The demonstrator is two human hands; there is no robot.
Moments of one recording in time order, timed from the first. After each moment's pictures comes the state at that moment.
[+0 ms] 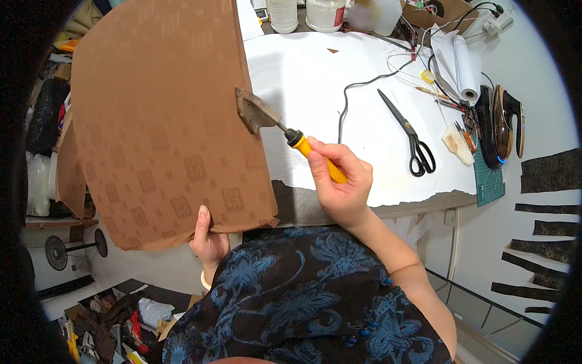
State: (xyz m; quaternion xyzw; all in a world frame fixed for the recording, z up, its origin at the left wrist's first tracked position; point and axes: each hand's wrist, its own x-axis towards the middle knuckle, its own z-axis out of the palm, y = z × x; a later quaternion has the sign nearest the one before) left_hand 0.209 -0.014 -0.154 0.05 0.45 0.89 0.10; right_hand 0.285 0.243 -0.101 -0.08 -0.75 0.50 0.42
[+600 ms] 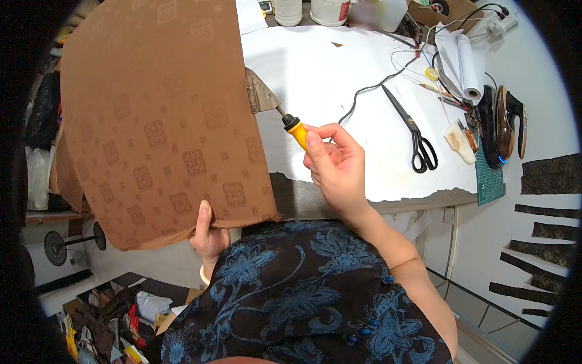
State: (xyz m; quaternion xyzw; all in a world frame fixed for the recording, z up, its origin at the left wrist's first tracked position) left_hand 0.212 -0.014 -0.151 0.07 0.46 0.88 0.09; right_hand 0.277 0.238 -0.091 -0.16 -0.49 0.83 0.21
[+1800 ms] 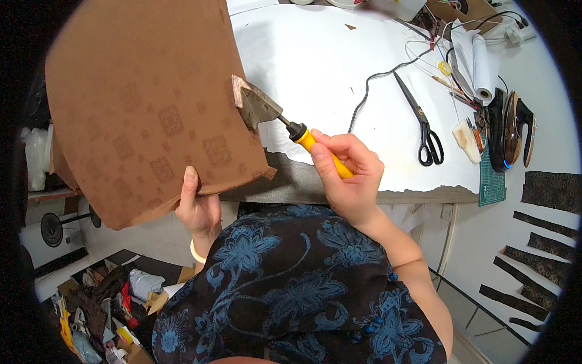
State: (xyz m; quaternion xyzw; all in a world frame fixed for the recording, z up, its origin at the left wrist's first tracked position) left_hand 0.194 -0.001 -0.139 0.05 0.43 0.90 0.06; right_hand 0.306 0.226 -0.095 -0.12 -0.68 0.66 0.30
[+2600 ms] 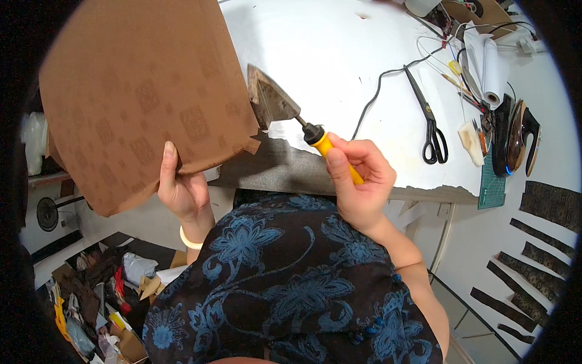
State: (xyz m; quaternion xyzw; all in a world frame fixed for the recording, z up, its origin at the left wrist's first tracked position) left_hand 0.179 -0.004 -0.125 0.07 0.40 0.91 0.05; right_hand 0.324 0.217 -0.098 -0.13 -0.60 0.72 0.31
